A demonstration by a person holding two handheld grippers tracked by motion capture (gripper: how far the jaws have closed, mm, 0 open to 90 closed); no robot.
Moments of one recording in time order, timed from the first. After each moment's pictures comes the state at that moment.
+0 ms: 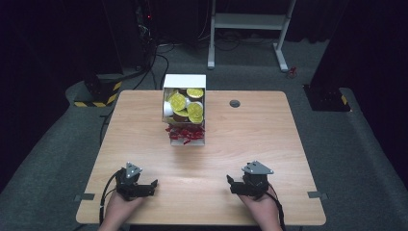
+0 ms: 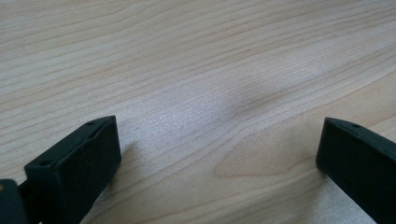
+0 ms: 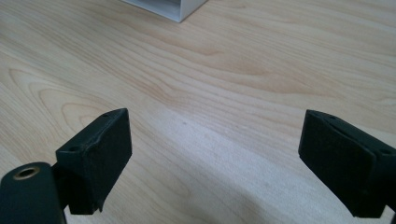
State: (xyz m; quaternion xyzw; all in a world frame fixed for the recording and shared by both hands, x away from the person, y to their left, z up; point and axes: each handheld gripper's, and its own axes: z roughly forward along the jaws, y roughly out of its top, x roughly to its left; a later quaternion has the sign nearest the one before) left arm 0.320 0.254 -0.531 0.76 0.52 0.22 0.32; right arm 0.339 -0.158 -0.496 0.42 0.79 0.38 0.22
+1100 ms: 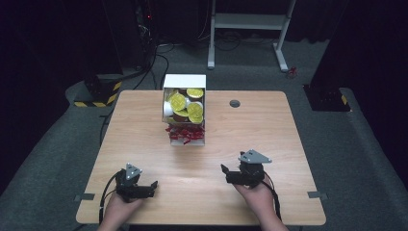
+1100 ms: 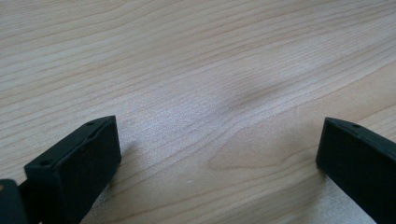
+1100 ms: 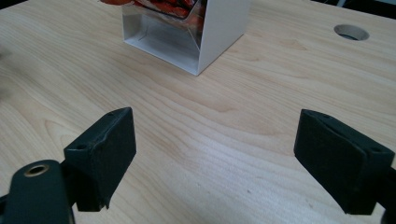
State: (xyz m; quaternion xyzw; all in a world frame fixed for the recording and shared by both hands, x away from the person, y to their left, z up) left arm 0.317 0.254 -0.531 0.77 0.51 0.22 0.31; right arm 0.361 -0.143 -0.468 0.39 0.79 0.43 0.21
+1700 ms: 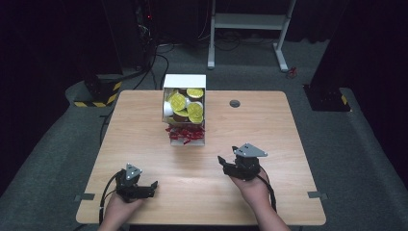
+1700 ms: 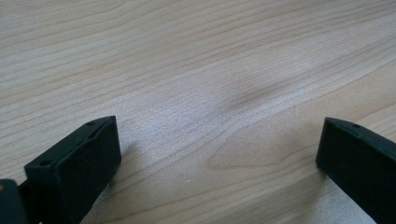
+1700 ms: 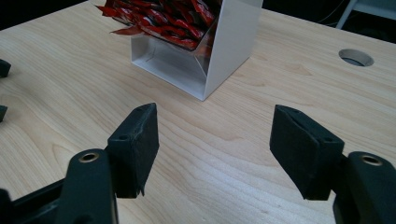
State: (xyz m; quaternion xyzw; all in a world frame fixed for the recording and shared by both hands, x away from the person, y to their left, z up) left arm 0.316 0.254 -0.531 0.77 0.51 0.22 0.32; right arm 0.371 -0.130 -0.454 0.38 0.79 0.44 0.21
